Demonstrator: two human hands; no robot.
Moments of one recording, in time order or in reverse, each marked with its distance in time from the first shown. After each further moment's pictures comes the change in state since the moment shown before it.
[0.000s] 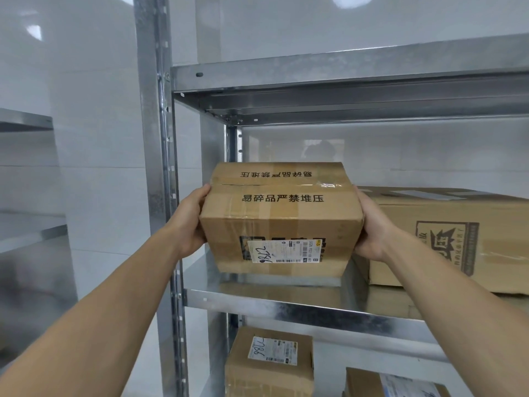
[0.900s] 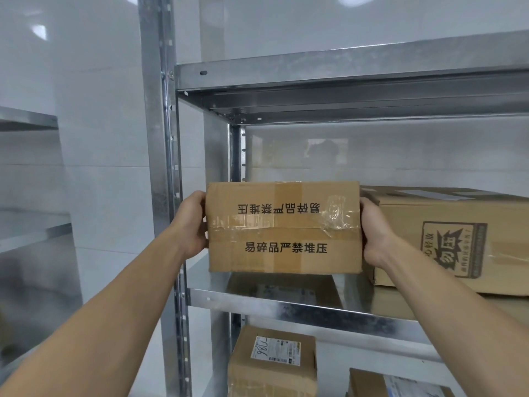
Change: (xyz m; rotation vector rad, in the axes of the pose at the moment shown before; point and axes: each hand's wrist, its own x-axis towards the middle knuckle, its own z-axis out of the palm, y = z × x) left_hand -0.001 -0.004 -0.003 0.038 0.116 -0.028; right_hand 0.004 0.016 0.002 -0.057 0.118 -0.054
